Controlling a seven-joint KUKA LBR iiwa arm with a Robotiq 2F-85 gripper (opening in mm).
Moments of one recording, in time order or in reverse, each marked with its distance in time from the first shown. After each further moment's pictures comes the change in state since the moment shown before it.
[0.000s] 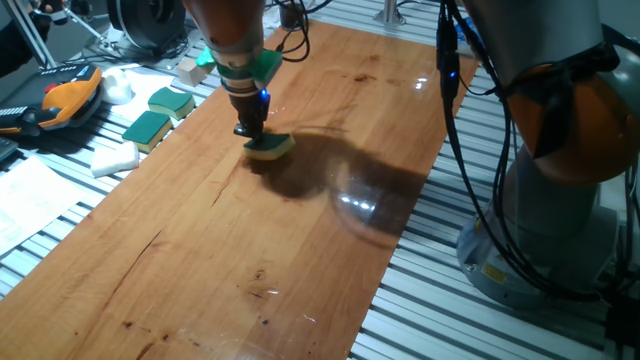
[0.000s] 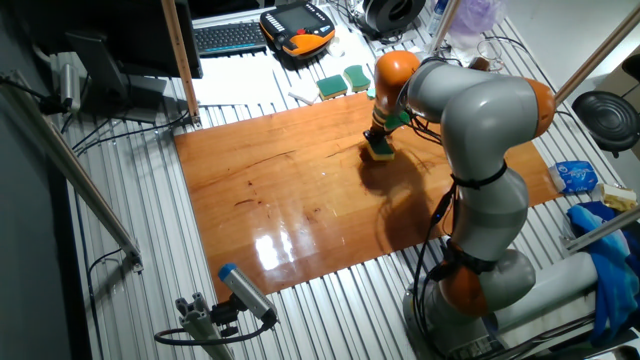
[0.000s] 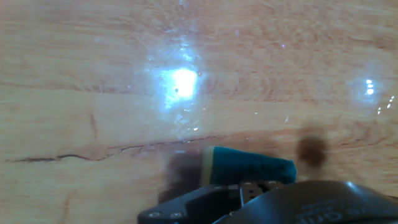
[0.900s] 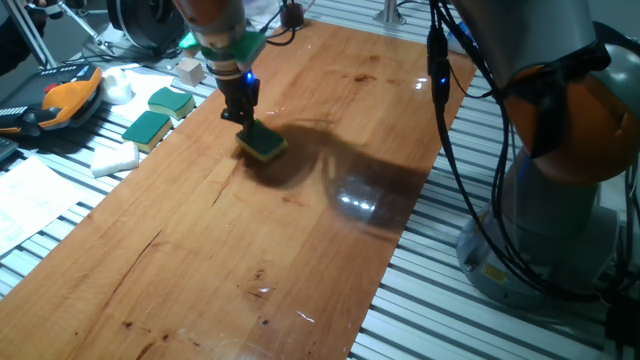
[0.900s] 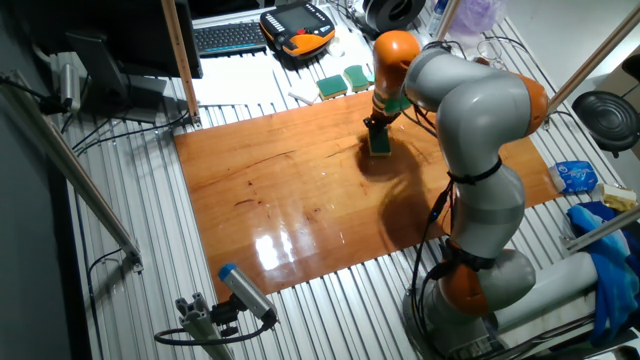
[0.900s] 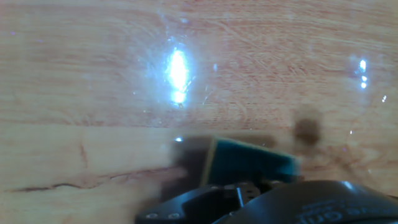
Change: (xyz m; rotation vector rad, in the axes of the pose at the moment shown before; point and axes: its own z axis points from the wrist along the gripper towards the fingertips) arm -0.019 -0.006 -0.016 0.016 0.052 0.060
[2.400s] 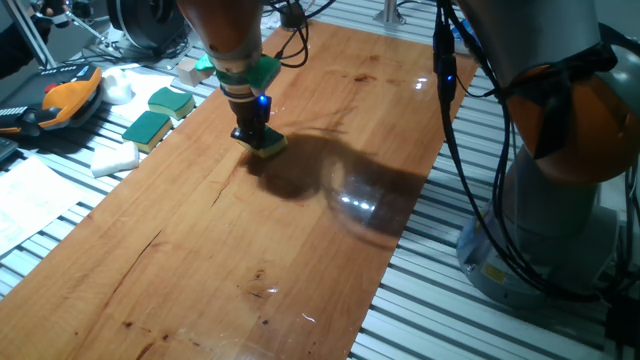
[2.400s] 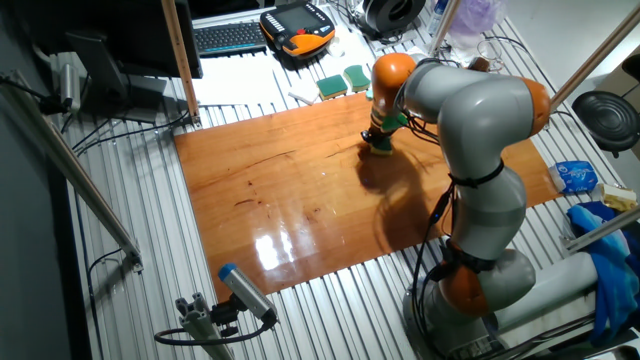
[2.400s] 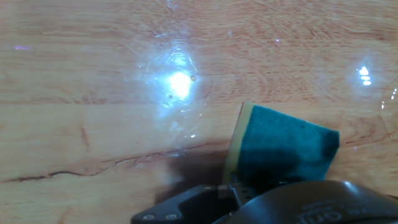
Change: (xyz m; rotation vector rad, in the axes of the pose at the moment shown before) arm 0.023 0.011 0.032 -0.025 -0.046 0.004
